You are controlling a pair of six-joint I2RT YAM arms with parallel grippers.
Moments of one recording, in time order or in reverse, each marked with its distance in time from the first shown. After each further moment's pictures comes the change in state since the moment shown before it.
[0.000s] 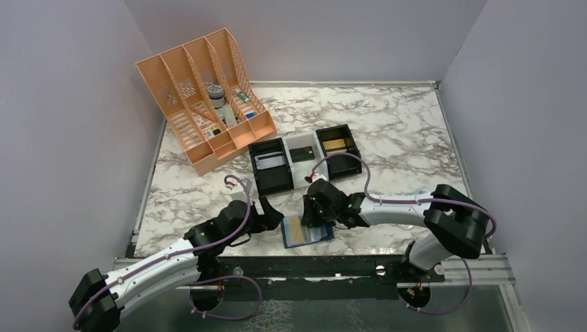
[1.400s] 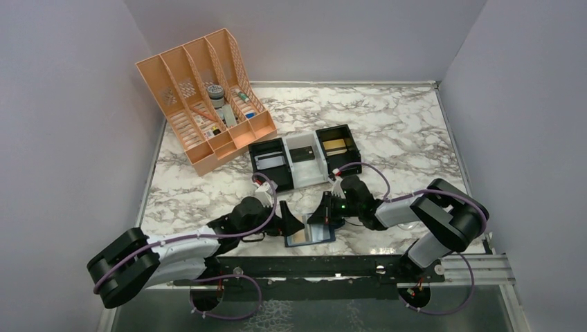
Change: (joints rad) left arm -0.009 0.415 -0.039 0.563 0.357 0.018; right arm -0.293 0.043 -0.338 0.621 -0.493 0.185
